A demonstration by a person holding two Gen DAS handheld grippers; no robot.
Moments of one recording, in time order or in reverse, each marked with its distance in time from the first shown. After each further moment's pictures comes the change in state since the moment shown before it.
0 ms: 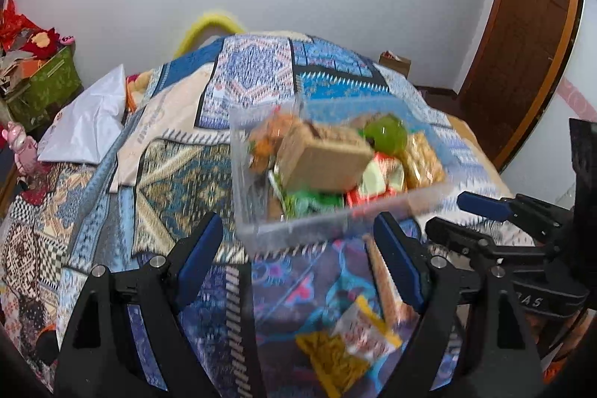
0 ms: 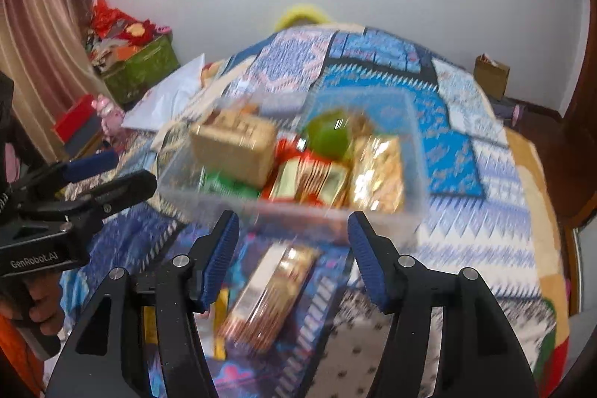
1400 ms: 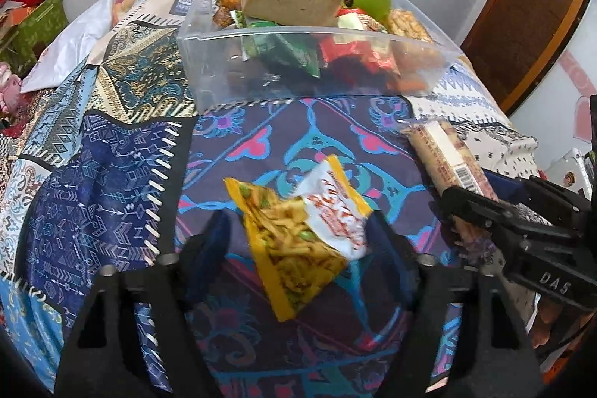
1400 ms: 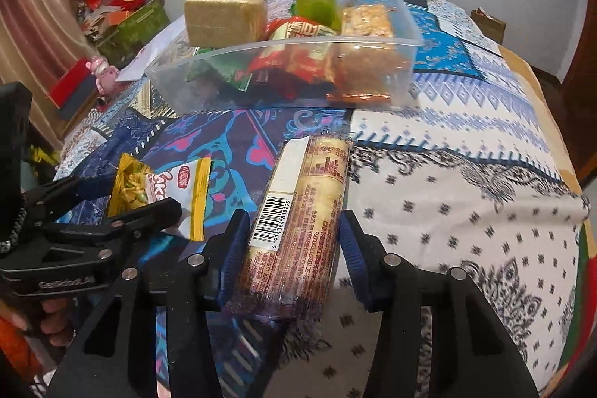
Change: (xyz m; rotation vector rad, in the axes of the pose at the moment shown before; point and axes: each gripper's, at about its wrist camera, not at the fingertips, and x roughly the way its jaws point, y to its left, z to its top) left arm 0.031 -0.035 -0.098 -0.046 0.203 -0.042; right arm -0.004 -0.015 -0.074 0.046 0.105 -0.010
